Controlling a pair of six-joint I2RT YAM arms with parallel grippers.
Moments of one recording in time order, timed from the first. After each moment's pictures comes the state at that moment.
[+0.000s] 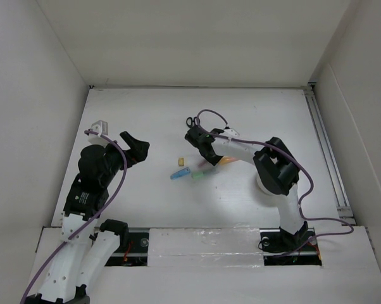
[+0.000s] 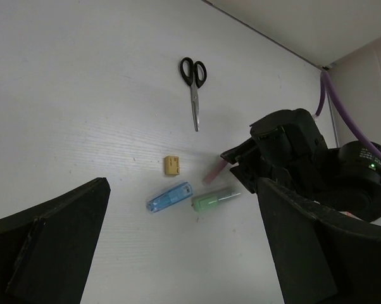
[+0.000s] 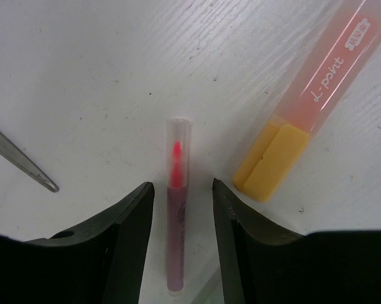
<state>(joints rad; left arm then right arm) -0.22 0.61 0.81 -0.53 0.04 -0.61 0.79 2.09 1.53 -0.80 0.61 1.57</state>
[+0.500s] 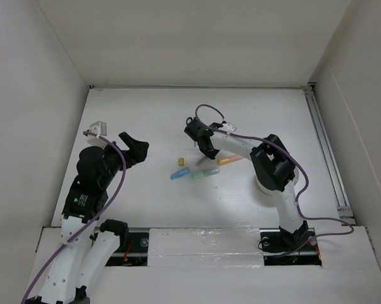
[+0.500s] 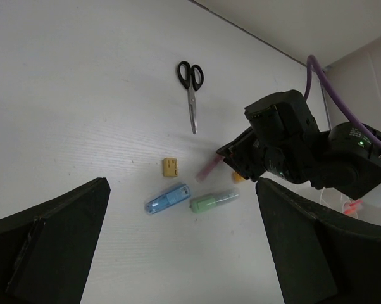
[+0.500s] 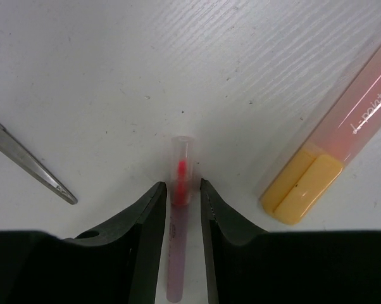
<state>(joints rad) -0.22 0.59 0.81 -0.53 0.04 -0.61 0.75 2.16 1.64 -0.83 0.57 1.46</state>
